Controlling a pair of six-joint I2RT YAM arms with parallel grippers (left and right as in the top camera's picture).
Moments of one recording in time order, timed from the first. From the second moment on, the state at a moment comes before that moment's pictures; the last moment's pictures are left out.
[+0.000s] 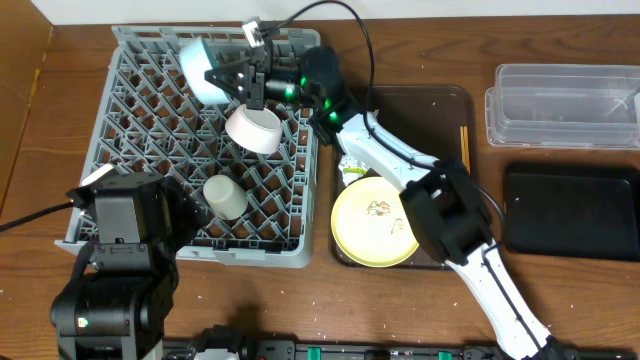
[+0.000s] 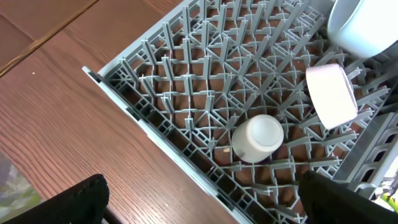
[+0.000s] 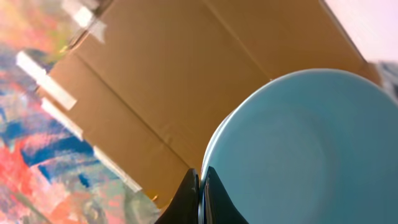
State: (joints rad) left arm 0.00 0.90 1.34 -1.37 -0.43 -0.56; right arm 0.70 2.58 2.12 0.74 -0.81 0.97
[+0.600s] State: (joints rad) left arm 0.00 0.90 1.34 -1.37 -0.43 -0.56; right arm 0.51 2.69 2.11 0.70 -0.79 1.16
